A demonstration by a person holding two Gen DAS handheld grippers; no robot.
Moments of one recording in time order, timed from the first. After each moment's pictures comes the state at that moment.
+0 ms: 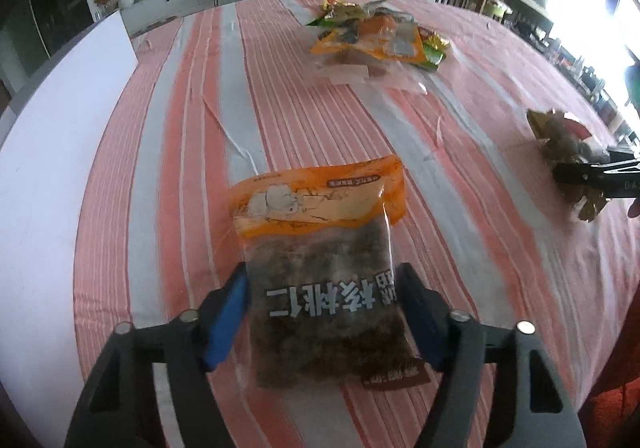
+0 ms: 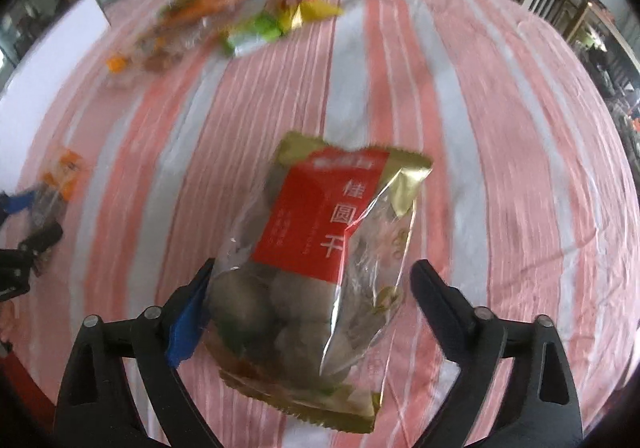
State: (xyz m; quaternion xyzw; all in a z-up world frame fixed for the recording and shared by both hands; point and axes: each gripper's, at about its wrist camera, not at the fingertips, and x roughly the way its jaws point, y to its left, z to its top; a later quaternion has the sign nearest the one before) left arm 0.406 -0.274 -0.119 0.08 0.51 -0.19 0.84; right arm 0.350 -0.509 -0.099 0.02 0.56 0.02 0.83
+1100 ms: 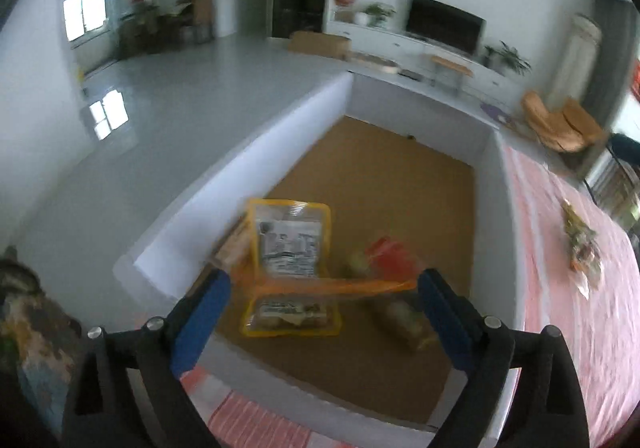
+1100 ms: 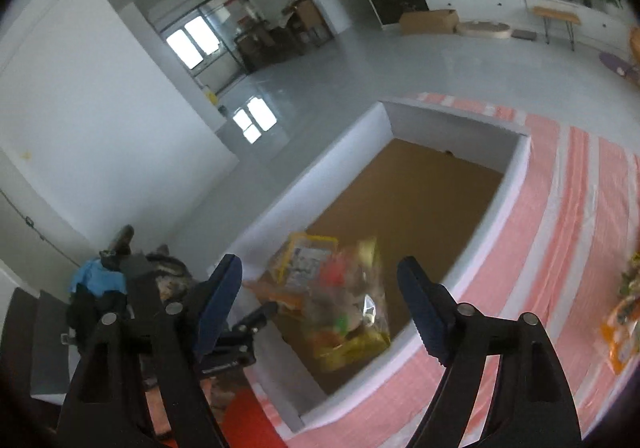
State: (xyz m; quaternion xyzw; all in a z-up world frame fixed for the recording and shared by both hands) left arm 0.350 0.063 0.026 -0.12 0.40 0.12 0.90; right arm 0.416 -0.093 0.130 0.06 0.42 0.42 0.80
